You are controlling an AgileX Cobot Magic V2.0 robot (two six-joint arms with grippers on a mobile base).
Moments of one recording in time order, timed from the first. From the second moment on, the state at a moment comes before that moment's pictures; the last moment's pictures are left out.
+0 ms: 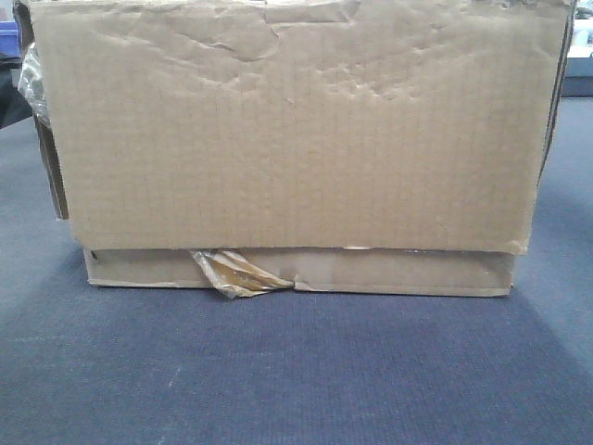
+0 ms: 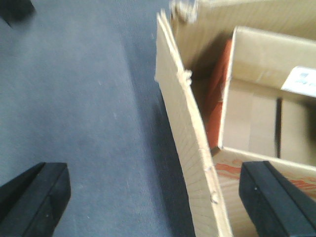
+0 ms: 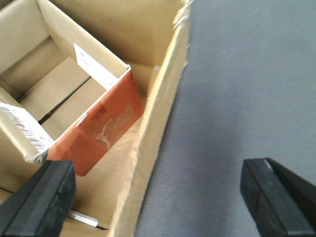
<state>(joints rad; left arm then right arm) -0.18 1.67 -1.95 0.03 1.23 0.00 0.19 1.42 -1.71 0.22 1.21 -0.13</state>
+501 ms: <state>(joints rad) -0.20 1.73 -1.78 -0.03 1.19 0.00 0.24 1.67 -1.71 0.25 1.22 -0.13</state>
